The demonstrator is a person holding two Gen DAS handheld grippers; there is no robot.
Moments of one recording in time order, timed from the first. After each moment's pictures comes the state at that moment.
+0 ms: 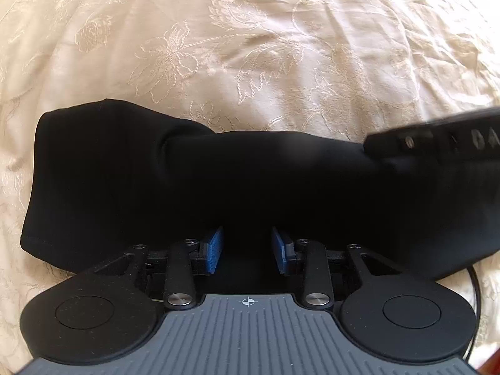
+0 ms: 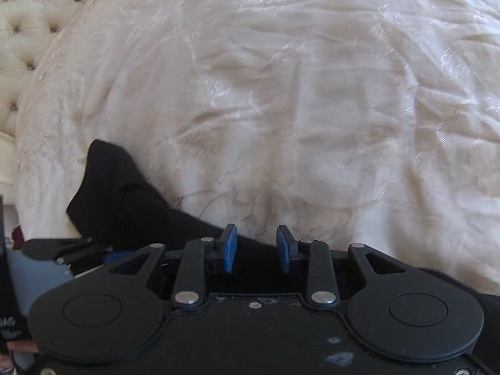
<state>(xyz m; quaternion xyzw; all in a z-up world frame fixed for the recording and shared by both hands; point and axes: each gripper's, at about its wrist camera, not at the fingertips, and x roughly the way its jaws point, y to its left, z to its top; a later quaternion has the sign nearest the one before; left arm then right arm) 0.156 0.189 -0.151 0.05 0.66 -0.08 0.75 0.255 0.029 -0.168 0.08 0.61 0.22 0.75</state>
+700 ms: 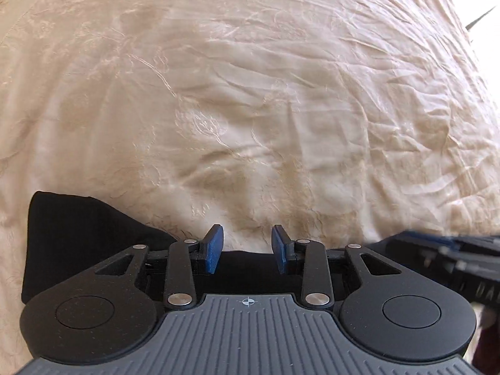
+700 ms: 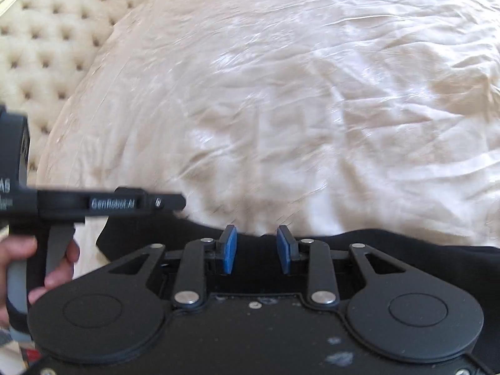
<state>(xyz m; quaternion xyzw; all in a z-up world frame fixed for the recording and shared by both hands) 0.220 0.153 -0.098 0.00 0.62 -0.11 0.78 0.224 -0.050 -0.132 0.17 0.54 0.16 0.81</state>
